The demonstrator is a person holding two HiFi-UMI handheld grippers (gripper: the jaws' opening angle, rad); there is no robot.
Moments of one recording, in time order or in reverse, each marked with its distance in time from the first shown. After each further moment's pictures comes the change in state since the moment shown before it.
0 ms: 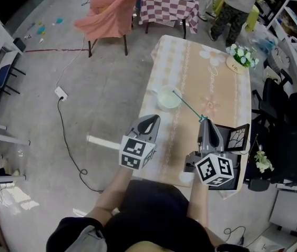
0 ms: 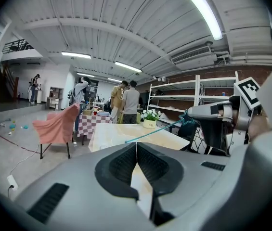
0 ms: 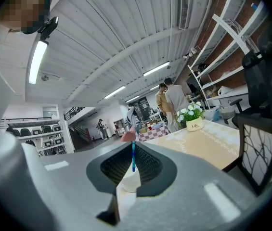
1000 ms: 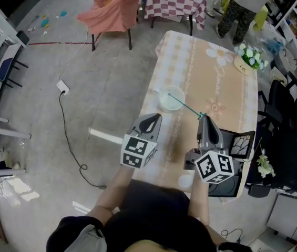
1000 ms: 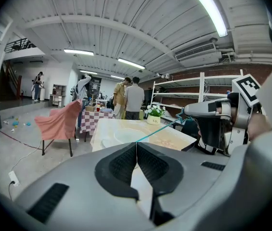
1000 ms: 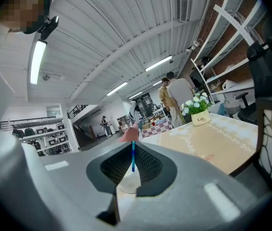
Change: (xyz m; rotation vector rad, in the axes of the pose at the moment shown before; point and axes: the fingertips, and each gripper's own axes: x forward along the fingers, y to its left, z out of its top) left arm 0.027 0.015 -0.019 -0.022 0.037 0.035; right arm 0.040 -0.010 -0.019 0.013 0.051 0.049
